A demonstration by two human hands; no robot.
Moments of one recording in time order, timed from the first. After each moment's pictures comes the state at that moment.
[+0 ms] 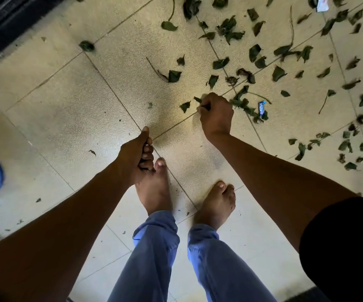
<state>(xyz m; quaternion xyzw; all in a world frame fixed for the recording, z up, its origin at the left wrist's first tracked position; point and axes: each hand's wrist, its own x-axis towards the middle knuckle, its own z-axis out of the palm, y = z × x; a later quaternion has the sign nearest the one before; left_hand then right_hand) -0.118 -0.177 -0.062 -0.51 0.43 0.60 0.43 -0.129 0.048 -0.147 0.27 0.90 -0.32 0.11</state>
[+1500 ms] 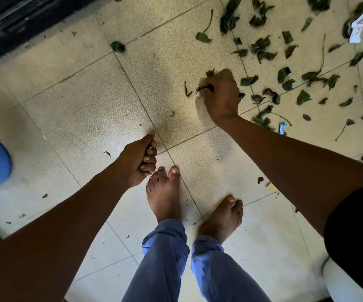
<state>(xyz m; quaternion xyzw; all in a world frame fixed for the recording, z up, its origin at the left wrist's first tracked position) -0.146 -0.223 -0.060 -0.51 0.39 0.62 0.45 -0.226 0.012 -0.150 0.14 0.93 -0.32 0.10</state>
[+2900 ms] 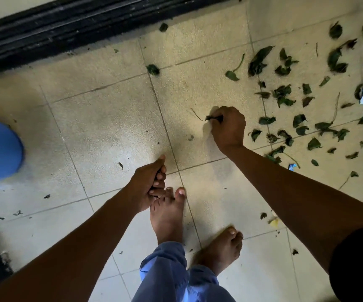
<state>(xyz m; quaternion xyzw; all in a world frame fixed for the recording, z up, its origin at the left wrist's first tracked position) -0.130 -0.241 -0.064 -0.54 0.36 0.64 0.41 -0.234 -0.022 -0.144 0.10 0.94 -0.31 0.11</state>
